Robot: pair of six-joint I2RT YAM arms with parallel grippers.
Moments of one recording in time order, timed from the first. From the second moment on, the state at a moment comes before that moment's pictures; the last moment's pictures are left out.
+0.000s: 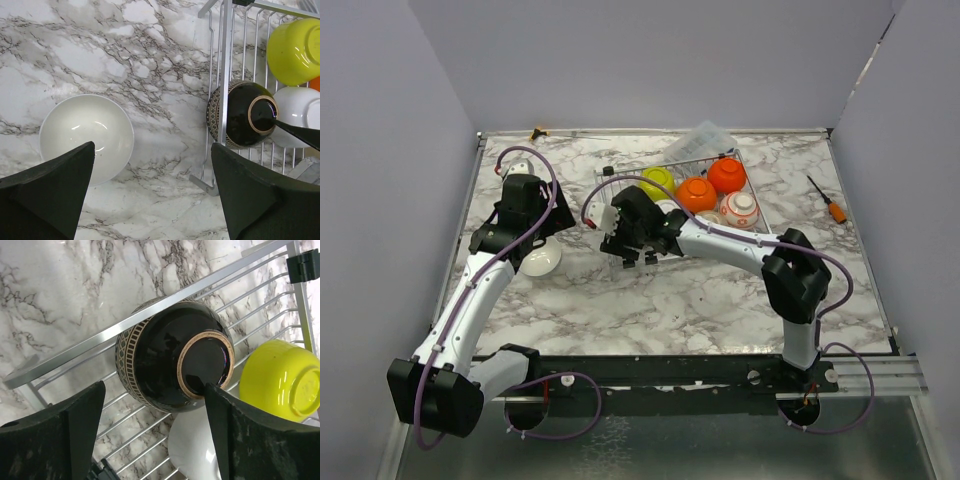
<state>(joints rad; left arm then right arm) -0.22 1.09 1.02 -0.61 -0.18 -0.48 0.91 1.93 1.47 -0.29 0.08 -0.58</state>
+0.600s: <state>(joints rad) -0.22 1.09 0.96 -0.60 -0.18 -0.52 0.88 1.89 1.50 -0.19 0.23 -0.20</state>
